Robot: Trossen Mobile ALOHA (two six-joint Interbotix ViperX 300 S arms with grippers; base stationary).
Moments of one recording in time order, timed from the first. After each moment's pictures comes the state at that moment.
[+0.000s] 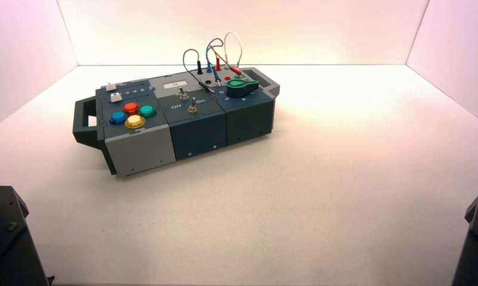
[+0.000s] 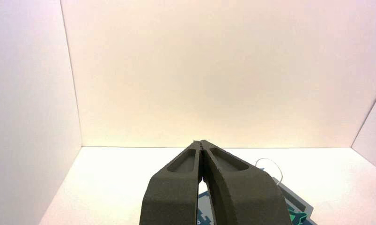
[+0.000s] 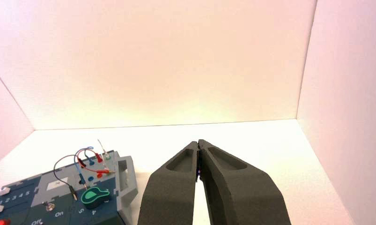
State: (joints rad) left arm -0.08 -1.43 1.20 -0.14 0.30 0.04; right arm 0.08 -1.41 1.18 0.08 0.38 0.06
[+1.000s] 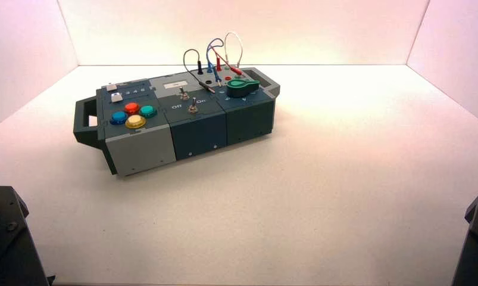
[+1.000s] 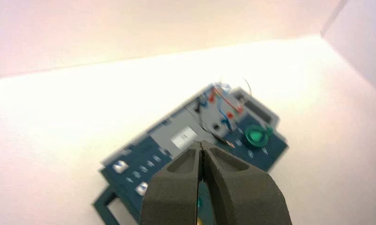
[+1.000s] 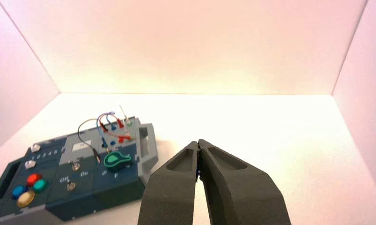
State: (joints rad) left arm -0.35 -0.76 0.98 -0.14 0.43 0.05; right arm 0.19 -1.32 1.19 0.09 0.43 0.06
